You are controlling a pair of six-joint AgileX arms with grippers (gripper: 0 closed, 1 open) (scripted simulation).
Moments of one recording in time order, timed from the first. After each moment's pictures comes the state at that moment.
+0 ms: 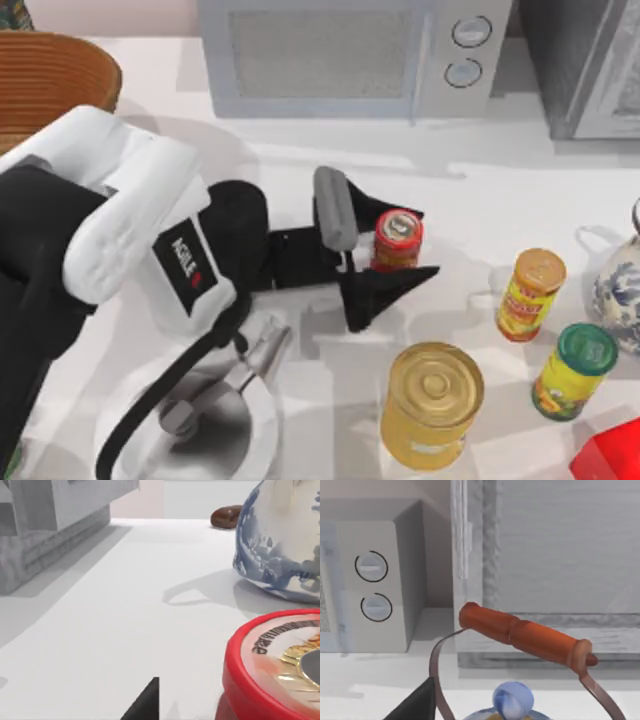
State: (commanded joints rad) left arm -0.51 2.57 1.14 1.41 0.96 0.03; right arm 0.00 0.00 0.00 0.00 0.00 0.00
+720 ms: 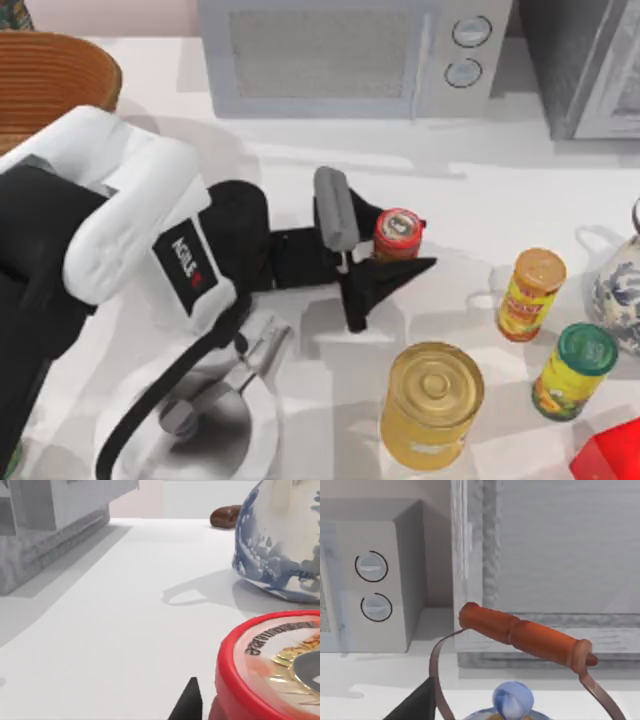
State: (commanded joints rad) left arm -0.51 2.57 1.14 1.41 0.96 0.03; right arm 0.00 0.00 0.00 0.00 0.00 0.00
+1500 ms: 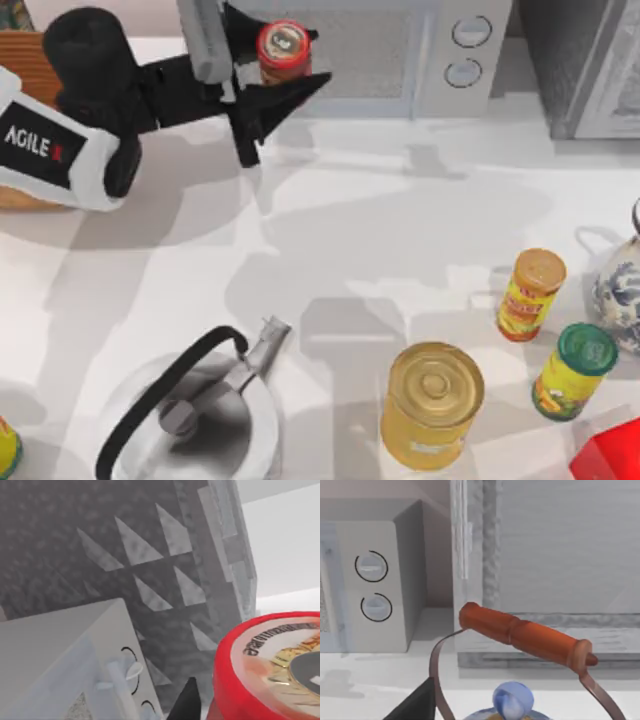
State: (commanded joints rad) left arm -0.23 2.26 1.26 1.19 1.13 0.12; right arm 0.00 0.00 0.00 0.00 0.00 0.00
